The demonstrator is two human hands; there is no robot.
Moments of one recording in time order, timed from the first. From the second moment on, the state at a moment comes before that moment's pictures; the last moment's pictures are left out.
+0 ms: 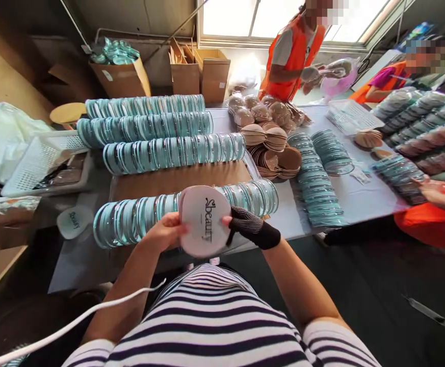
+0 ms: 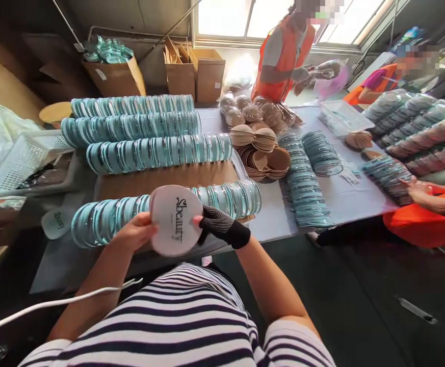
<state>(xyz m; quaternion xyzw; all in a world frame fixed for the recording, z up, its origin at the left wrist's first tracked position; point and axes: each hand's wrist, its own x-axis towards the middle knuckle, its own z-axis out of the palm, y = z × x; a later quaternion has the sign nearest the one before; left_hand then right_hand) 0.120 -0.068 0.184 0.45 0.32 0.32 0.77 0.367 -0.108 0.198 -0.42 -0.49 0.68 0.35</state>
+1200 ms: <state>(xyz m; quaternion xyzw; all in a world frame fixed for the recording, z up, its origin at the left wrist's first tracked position) 0.141 -0.031 0.146 0.46 0.39 0.38 0.70 0.369 -0.097 0.155 -0.54 -0.39 0.55 0.50</state>
